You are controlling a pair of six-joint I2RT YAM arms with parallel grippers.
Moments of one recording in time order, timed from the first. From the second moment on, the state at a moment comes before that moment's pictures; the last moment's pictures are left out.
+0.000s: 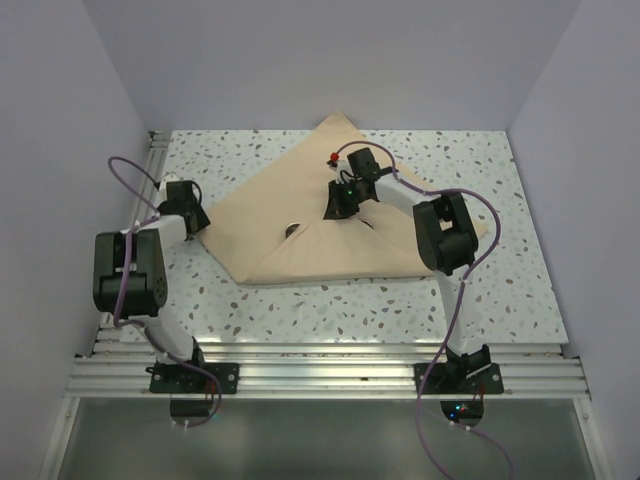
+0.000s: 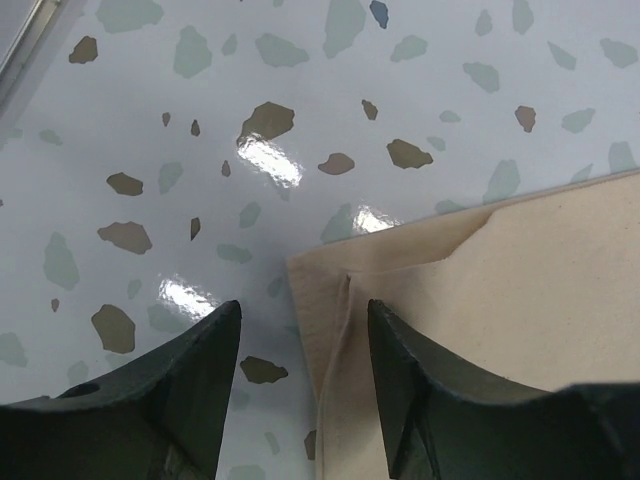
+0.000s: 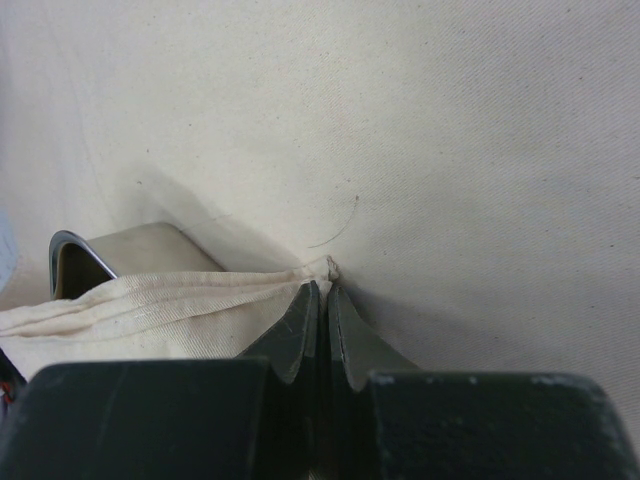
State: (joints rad) left arm 0.10 1.75 0.93 -0.02 -0.28 -0.40; right arm 0.42 2.31 1.75 -0.46 -0.52 0.22
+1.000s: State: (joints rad) left arm 0.18 1.74 0.87 0.13 -0.06 -0.43; right arm 0.42 2.31 1.75 -0.46 -0.52 0.21
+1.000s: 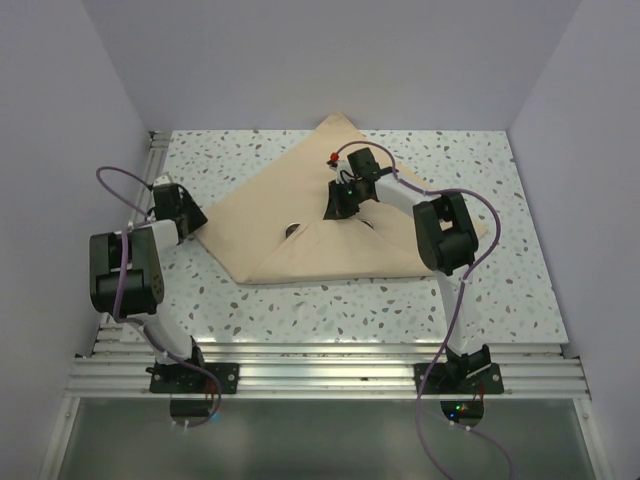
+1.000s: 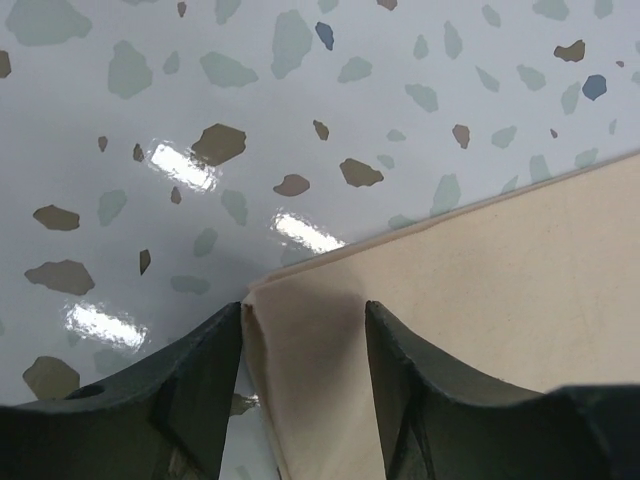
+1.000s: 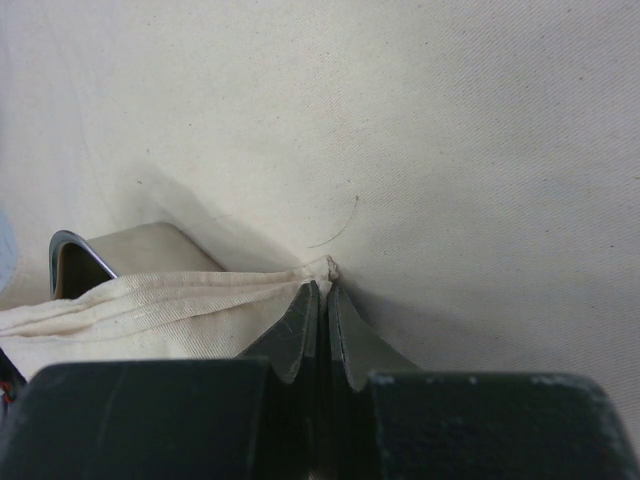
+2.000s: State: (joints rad) left arm 0.14 1.78 0.92 0.10 -0.03 -0.43; right arm 0.42 2.31 1.75 -0.46 -0.52 0.21
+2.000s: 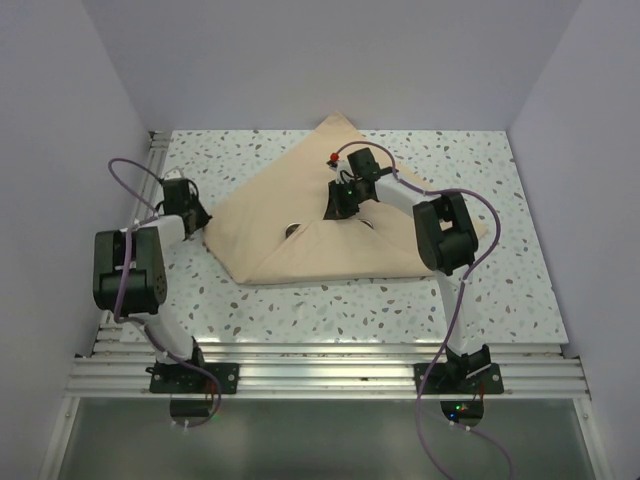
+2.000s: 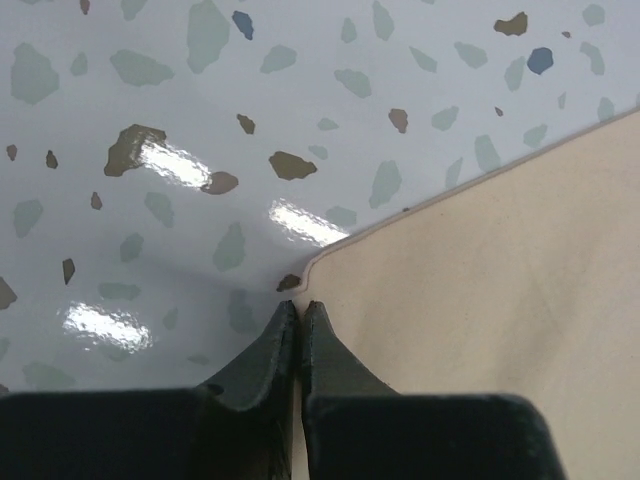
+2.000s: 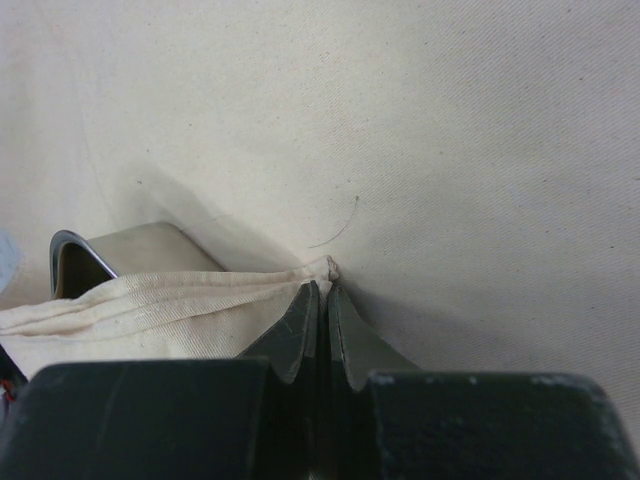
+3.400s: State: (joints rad) left arm -0.59 1.75 1.22 0.07 -0.22 -0.86; right arm 0.42 2.33 1.77 -0.46 -0.57 0.22
